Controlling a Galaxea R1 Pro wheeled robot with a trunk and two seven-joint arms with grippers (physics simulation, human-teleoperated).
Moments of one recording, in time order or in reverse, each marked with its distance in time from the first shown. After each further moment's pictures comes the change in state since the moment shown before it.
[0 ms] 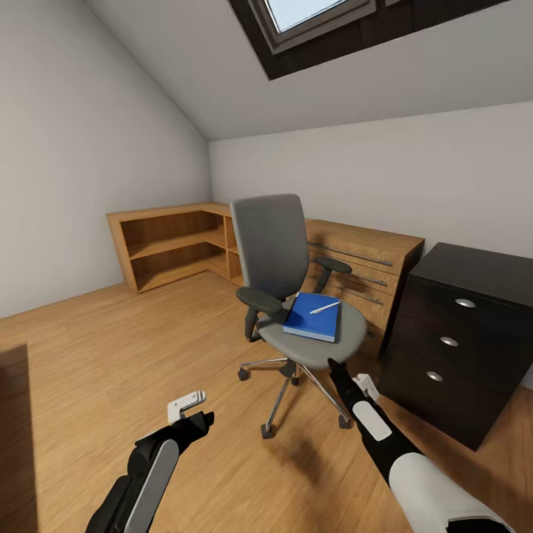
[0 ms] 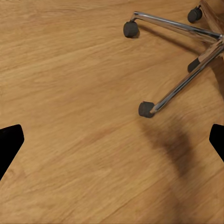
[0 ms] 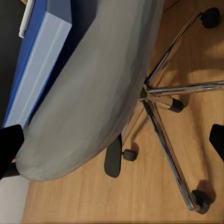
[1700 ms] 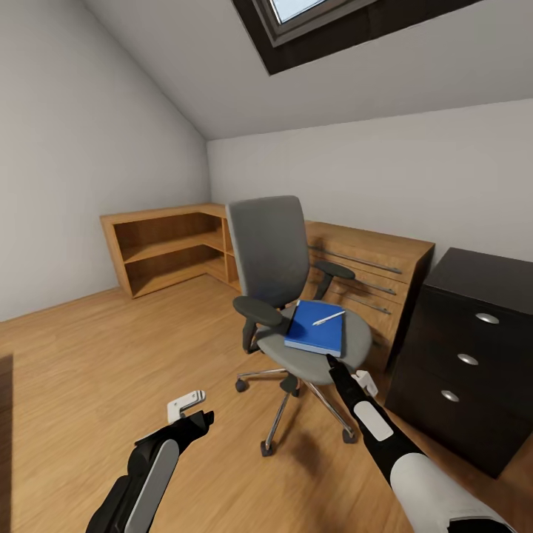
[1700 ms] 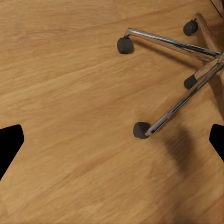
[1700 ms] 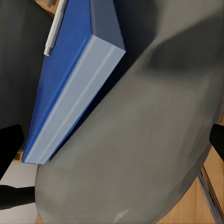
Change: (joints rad) left arm 0.000 -0.001 0.000 0.000 0.000 -0.012 0.000; right arm 0.000 -0.005 -0.004 0.002 0.000 0.002 0.091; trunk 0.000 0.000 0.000
